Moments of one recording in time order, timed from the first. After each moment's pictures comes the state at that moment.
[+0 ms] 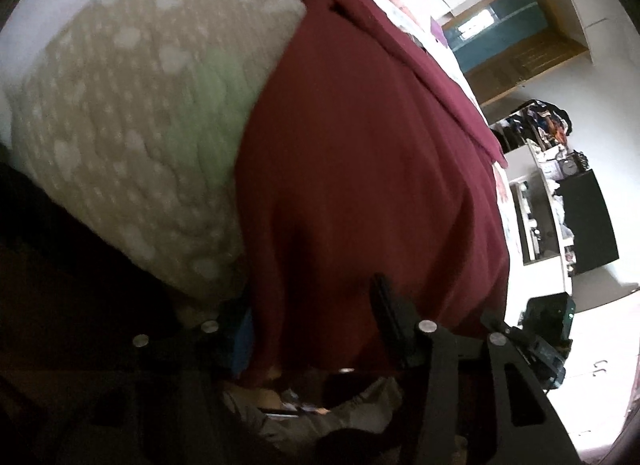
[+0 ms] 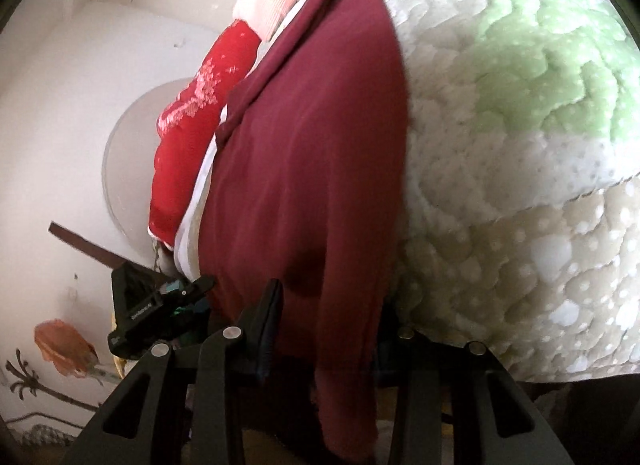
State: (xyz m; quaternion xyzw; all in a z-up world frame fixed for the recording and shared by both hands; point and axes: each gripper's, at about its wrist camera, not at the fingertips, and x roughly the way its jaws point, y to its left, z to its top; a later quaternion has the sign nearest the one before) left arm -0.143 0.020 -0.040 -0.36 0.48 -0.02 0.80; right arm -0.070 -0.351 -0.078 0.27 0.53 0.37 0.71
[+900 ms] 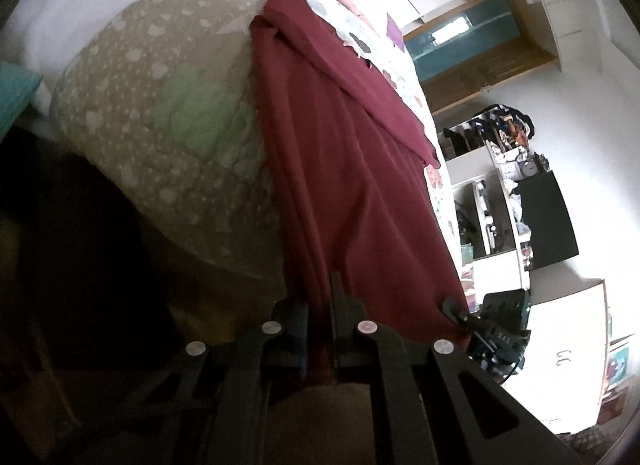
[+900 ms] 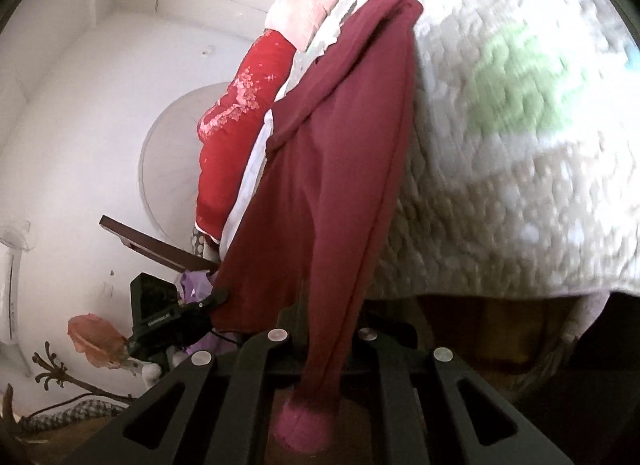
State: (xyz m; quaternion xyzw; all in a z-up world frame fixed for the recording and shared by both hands) left arm -0.187 -0.009 0.028 -0.40 0.46 -0.06 0.79; right arm -0.109 -0.404 -0.027 0.32 0.51 0.41 0.69
